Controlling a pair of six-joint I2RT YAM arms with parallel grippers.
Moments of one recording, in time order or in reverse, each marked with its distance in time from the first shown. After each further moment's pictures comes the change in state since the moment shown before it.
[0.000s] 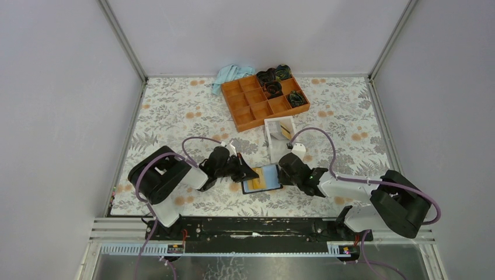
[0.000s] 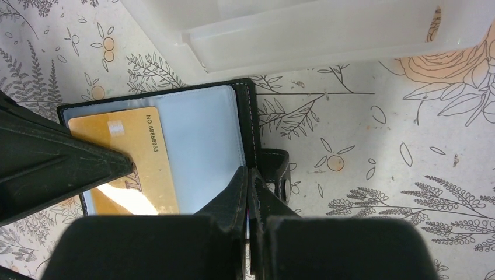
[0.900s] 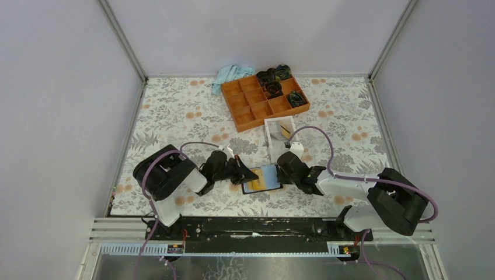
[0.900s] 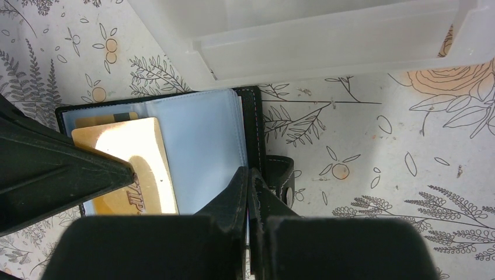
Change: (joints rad) left arm -0.003 0.048 -0.065 0.169 -0.011 -0.084; right arm 0.000 0.035 0.031 -0.005 -0.003 -0.029
